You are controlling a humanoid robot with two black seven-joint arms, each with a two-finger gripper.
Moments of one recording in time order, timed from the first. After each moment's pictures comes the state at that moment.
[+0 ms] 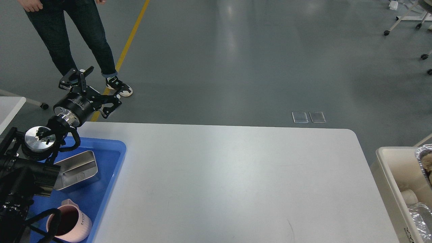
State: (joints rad) left arm -0.66 0.17 -1.56 -0.64 0.16 -0.41 0.38; right arm 0.46 -0.87 -0.36 0.62 0.56 0.01 0.32
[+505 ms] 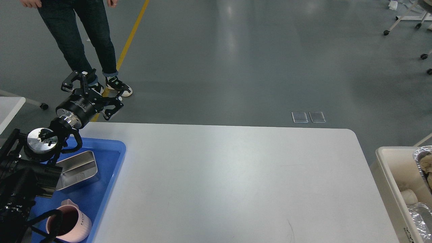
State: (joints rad) left arm -0.66 0.17 -1.56 -0.63 0.16 -0.41 0.38; right arm 0.45 -0.86 -0.36 0.62 0.56 0.00 0.33
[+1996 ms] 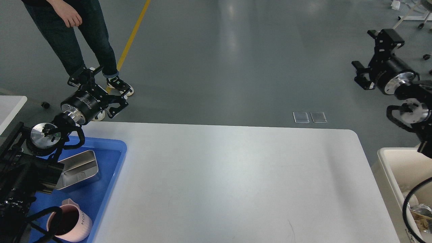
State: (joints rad) left arm -0.69 0.18 -1.49 -0.63 0.17 -0.43 0.38; right arm 1.07 -0.44 0.10 0.43 0.31 0.35 0.33
